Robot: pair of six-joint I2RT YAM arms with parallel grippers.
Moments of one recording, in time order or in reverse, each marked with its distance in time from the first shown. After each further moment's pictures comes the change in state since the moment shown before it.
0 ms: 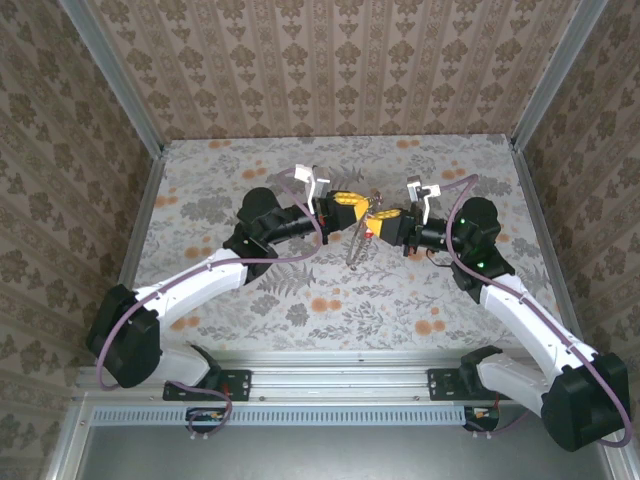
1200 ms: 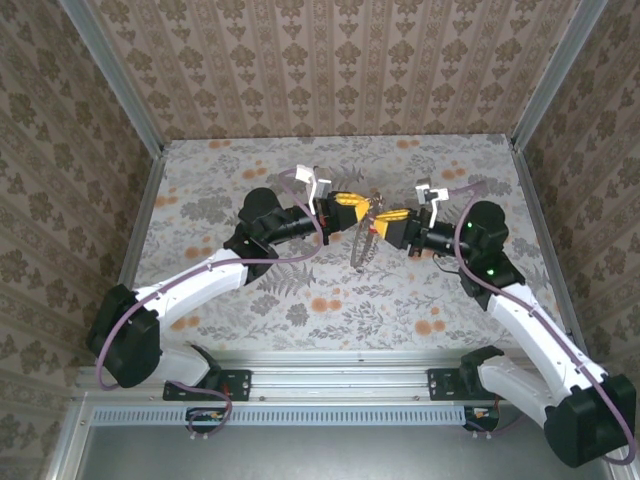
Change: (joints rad) left arm -0.006 0.000 0.000 -0.010 -0.008 0.000; right arm -0.040 -0.109 -0.002 -0.145 0.084 -0.061
